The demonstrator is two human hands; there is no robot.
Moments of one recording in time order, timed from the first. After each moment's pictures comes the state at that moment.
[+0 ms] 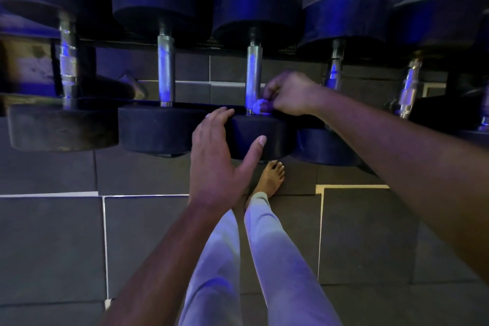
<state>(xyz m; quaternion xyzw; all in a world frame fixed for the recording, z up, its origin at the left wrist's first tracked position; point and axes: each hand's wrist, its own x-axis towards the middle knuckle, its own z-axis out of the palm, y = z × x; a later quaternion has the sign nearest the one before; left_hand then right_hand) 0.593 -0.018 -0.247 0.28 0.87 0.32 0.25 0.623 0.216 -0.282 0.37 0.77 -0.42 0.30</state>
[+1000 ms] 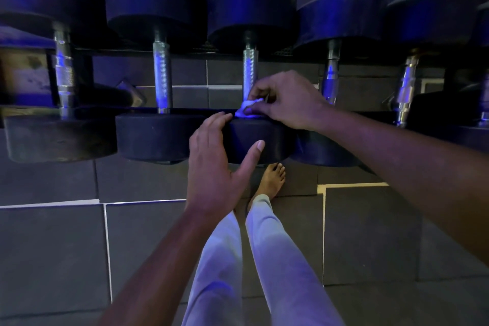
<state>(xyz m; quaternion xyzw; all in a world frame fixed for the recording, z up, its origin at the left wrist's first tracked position) 0.590 -0.021 -0.250 0.29 0.87 0.32 0.26 0.636 0.208 -0.274 0.27 0.87 -0.39 0.13</state>
